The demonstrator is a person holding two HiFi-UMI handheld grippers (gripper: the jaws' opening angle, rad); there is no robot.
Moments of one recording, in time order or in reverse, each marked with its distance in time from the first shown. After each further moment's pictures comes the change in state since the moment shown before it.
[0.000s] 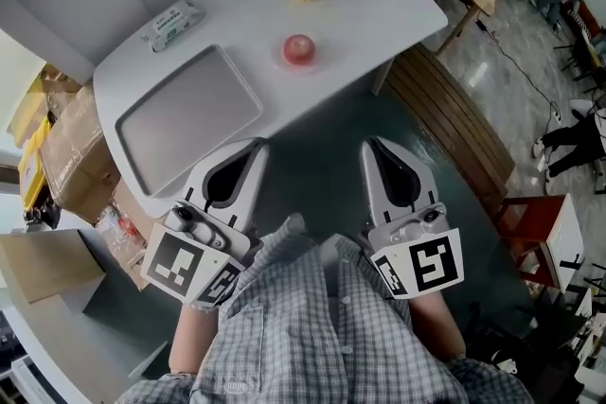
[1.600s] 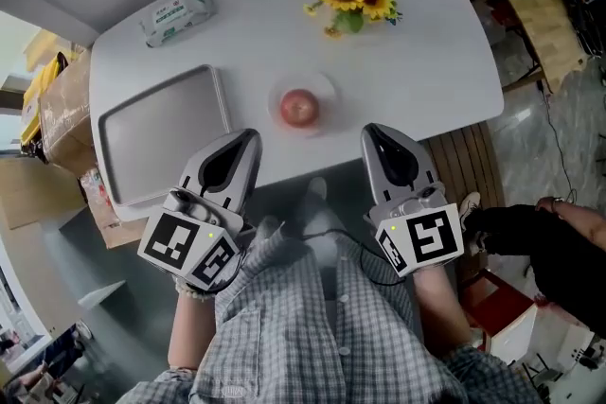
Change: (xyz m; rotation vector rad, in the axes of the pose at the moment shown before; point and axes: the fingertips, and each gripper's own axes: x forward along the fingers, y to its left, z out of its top) left arm 0.183 0.146 -0.057 -0.176 0.169 0.421; right arm 0.229 -0.161 -0.087 0.011 0.237 0.375
